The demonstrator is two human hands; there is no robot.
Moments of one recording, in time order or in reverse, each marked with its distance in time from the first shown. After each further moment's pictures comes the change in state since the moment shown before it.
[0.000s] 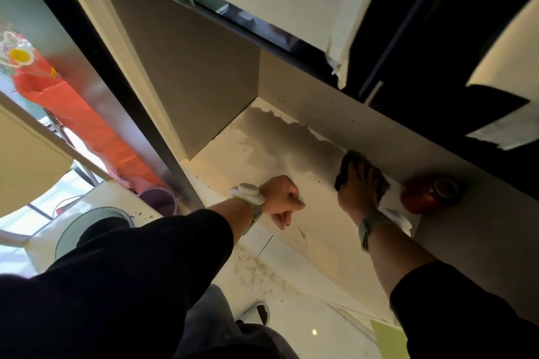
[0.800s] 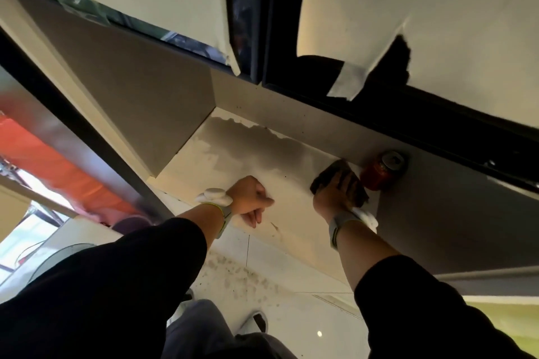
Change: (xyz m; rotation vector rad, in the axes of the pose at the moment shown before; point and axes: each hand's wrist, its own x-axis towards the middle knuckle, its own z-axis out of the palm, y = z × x) left_hand -0.002 0.004 0.004 0.071 0.054 -0.004; right_hand -0.035 0.019 0.011 0.215 -0.103 0.387
